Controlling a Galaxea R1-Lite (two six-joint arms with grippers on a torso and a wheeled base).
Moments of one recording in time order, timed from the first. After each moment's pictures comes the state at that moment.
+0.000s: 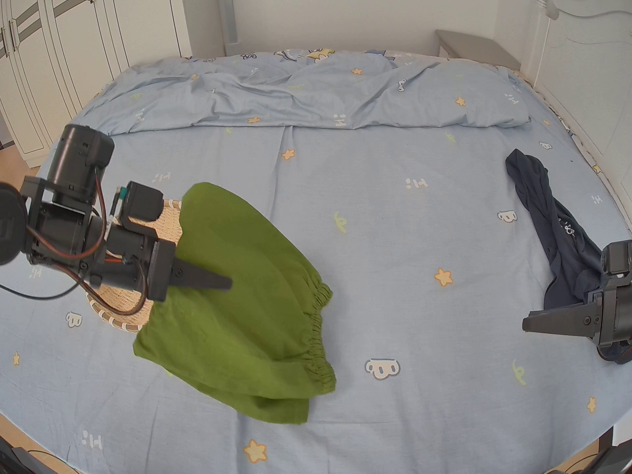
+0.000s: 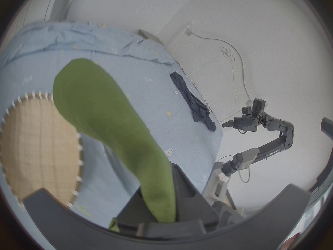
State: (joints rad) left arm -0.31 1.57 -1.16 0.32 -0.64 -0.01; right arm 0.22 1.16 -0.69 0.11 0.70 0.28
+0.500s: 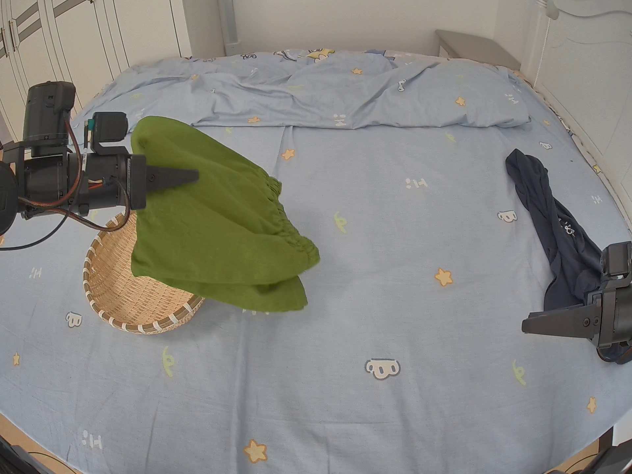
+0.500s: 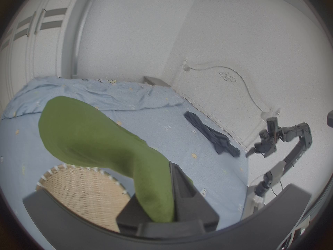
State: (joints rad) left arm -0.14 1.60 -1.25 -0.01 -0.63 0.04; right arm 0.22 1.16 -0.68 0.11 0.70 0.28
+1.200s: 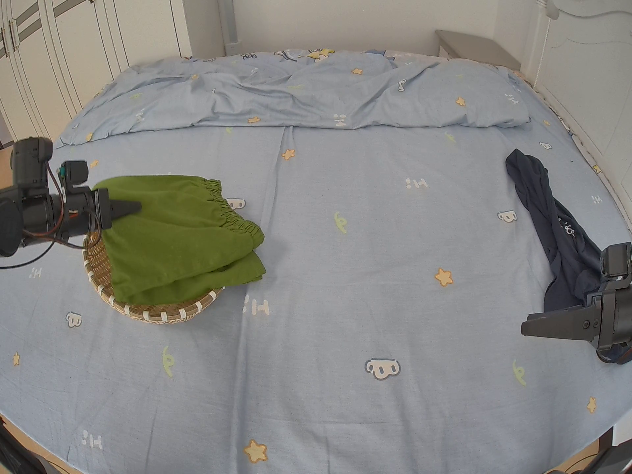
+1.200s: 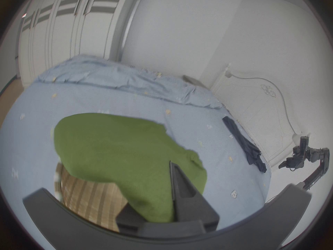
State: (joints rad) left arm 0.16 1.70 -1.12 -0.16 -0.62 -0.04; right arm 0.22 1.16 -0.68 0.11 0.70 0.27
